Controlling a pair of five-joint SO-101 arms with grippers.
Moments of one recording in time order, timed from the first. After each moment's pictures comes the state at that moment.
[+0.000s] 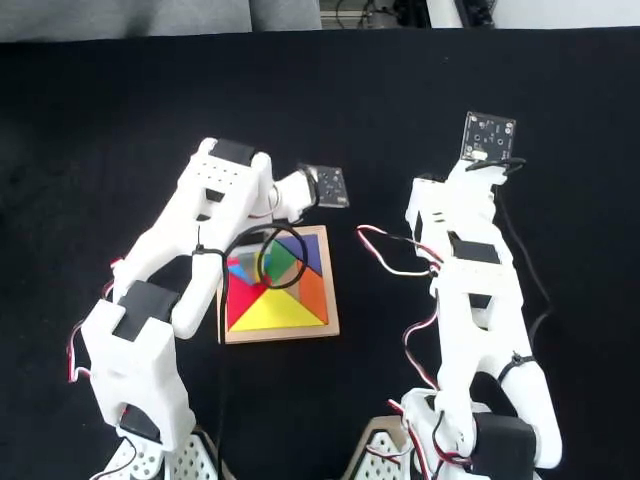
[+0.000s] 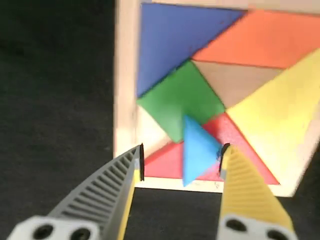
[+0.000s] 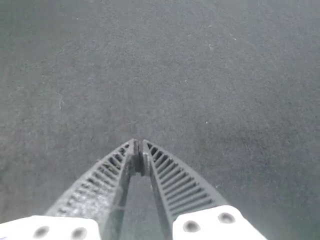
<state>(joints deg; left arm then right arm) 13.4 19.9 0.0 77.2 -63.7 7.4 -24.3 56.0 15.7 -3.5</state>
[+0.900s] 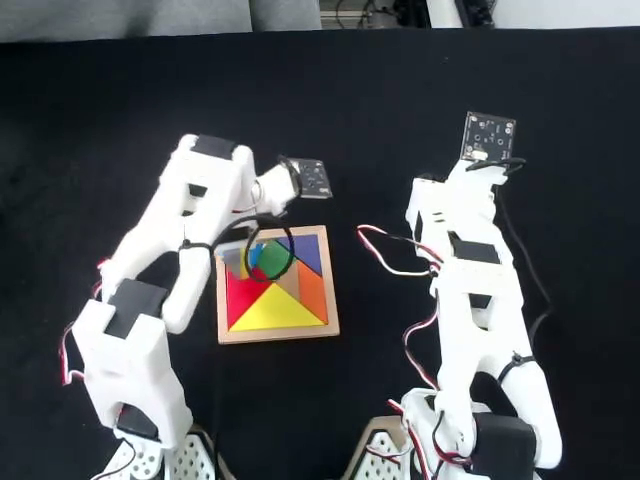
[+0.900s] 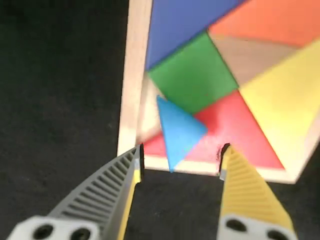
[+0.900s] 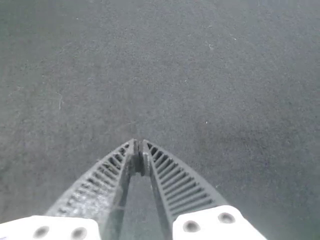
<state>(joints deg) 9.3 19.9 -0.4 79.2 -63.9 7.4 -24.3 56.0 15.7 -3.5</state>
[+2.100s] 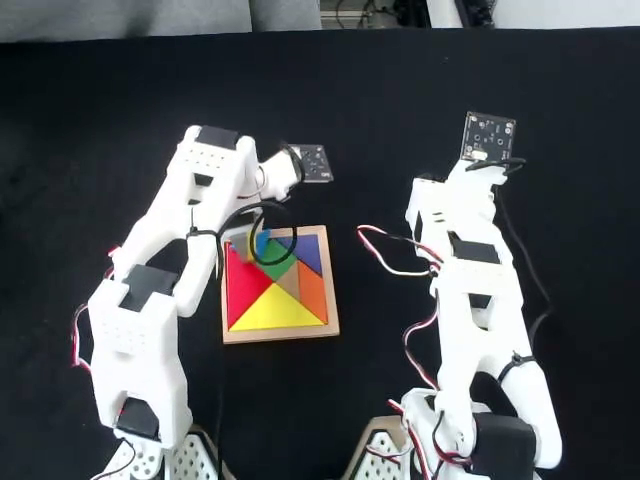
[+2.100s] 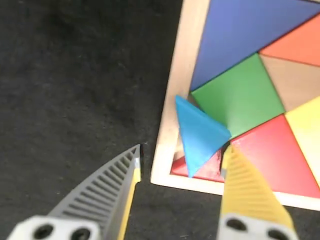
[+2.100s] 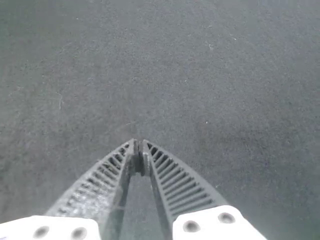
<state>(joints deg) 8.8 28.1 -9.7 76.7 -62.7 7.4 -24.3 56.0 15.7 -3.5</state>
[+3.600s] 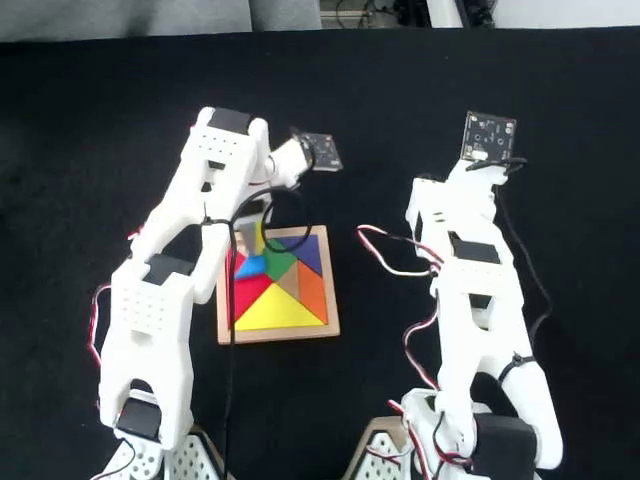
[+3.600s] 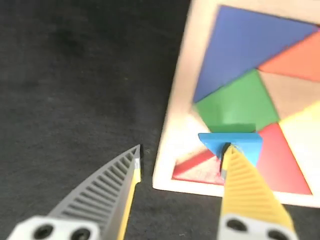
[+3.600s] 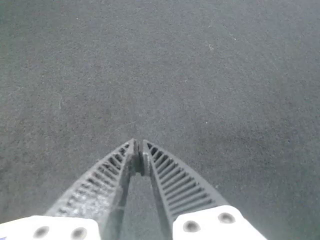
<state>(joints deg) 10.1 39.3 -29.2 88.9 -61.5 7.4 -24.3 56.0 15.7 -3.5</state>
